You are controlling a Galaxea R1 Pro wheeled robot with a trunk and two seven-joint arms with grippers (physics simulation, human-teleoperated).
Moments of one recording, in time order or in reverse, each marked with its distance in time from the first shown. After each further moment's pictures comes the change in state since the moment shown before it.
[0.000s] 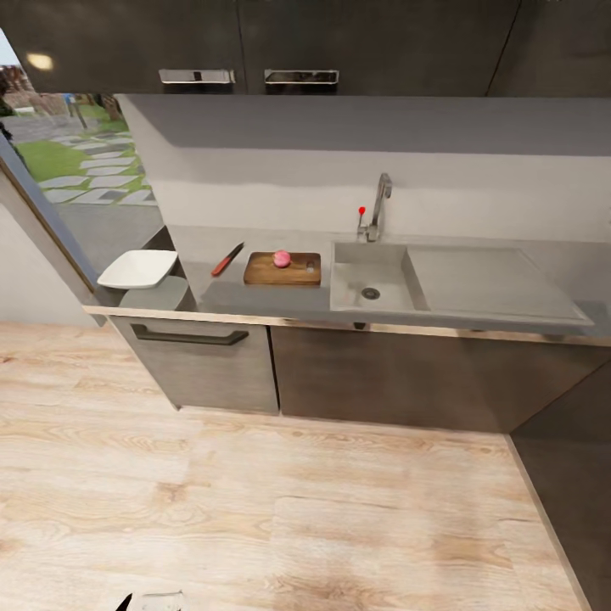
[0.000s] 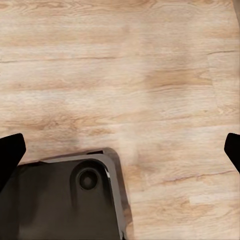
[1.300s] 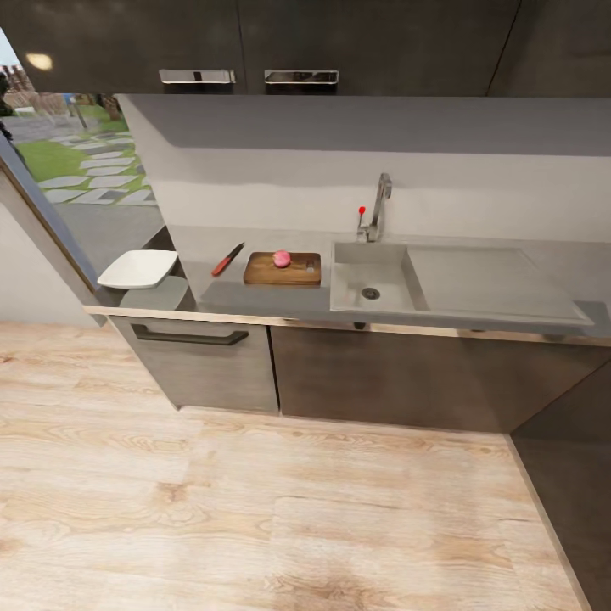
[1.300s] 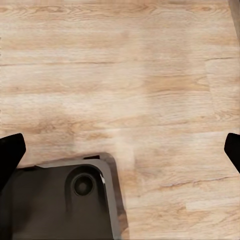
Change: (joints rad) left arm 0.526 0.012 0.004 -0.008 -0.006 -0.337 0.039; right arm 0.000 -0.016 0.000 -0.011 0.002 -0.003 0.000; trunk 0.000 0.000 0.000
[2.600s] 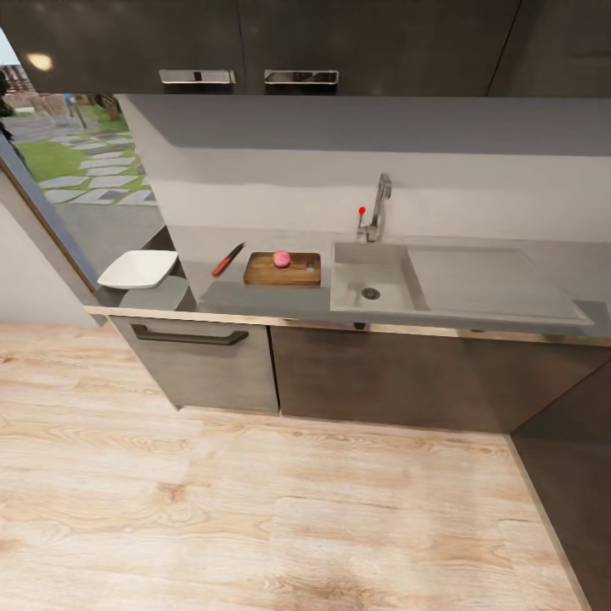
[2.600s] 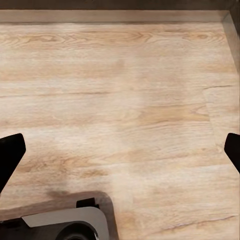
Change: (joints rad) left arm -0.001 -0.022 0.000 -0.520 -0.007 0.492 -0.013; right arm -0.194 -0.031 0.000 0.061 -0.011 0.070 -0.010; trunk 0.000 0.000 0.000
